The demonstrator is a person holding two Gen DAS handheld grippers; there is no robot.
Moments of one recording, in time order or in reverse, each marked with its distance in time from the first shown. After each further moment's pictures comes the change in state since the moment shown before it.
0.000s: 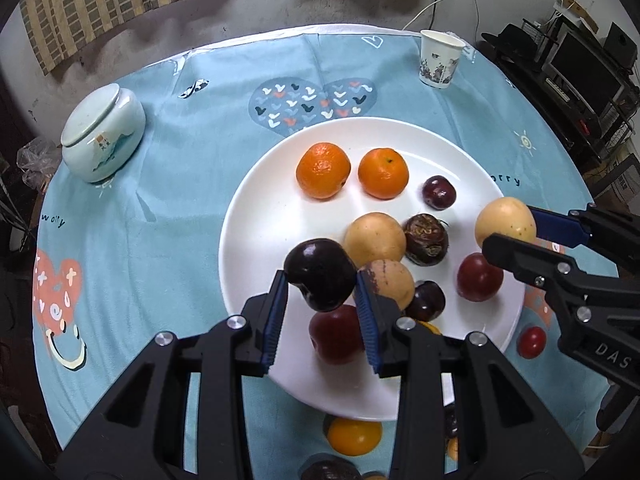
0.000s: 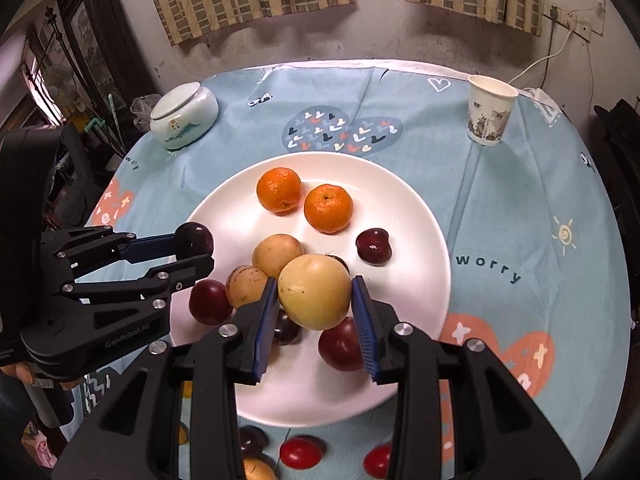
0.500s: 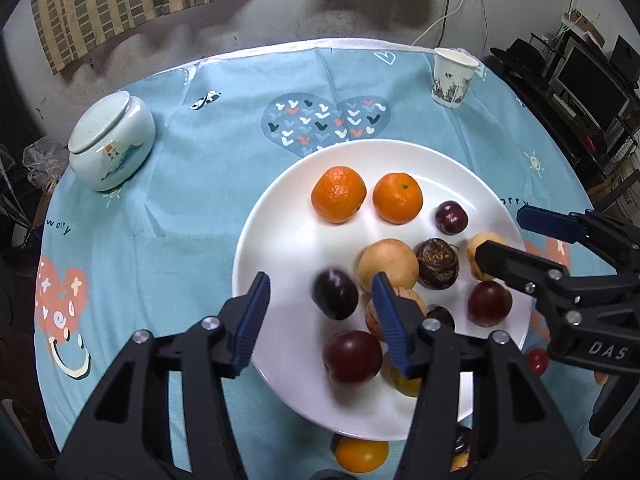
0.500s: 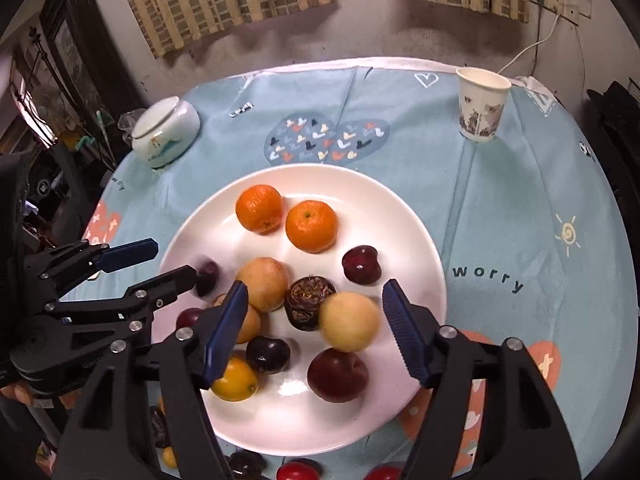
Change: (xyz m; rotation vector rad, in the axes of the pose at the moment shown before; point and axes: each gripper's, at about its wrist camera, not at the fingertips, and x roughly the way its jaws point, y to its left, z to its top) left arm -0.002 0.007 0.011 -0.030 -0.049 0.018; right arm 0.012 -0.014 0.013 0.067 -0.013 -0.001
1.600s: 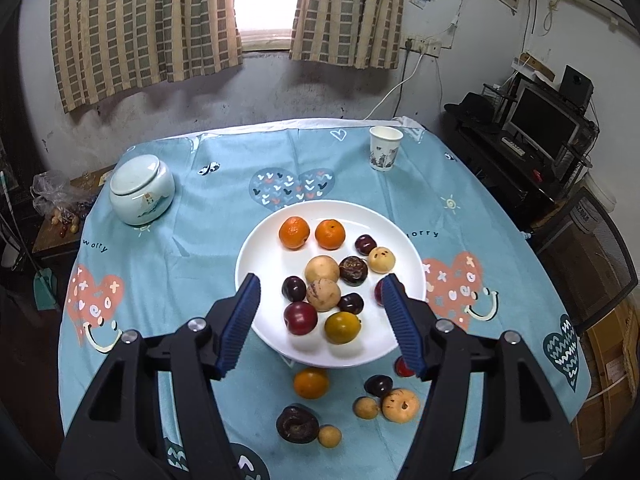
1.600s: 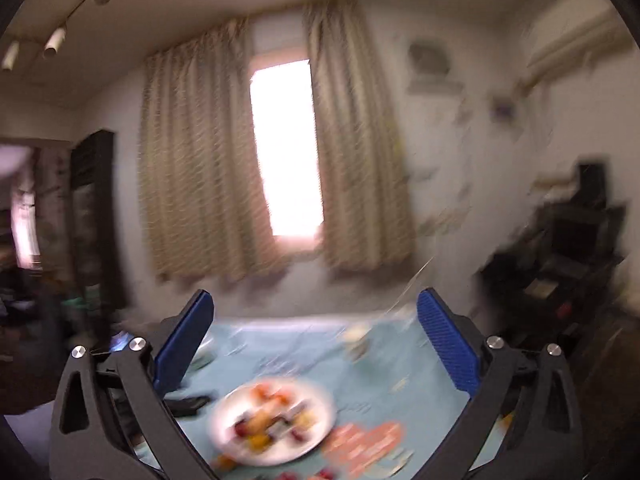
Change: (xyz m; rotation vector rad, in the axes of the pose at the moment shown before) left arm -0.157 -0.023 -0.044 0.024 -0.234 -0.087; right arm -0.370 0.038 -0.121 0.028 -0.825 -0.132
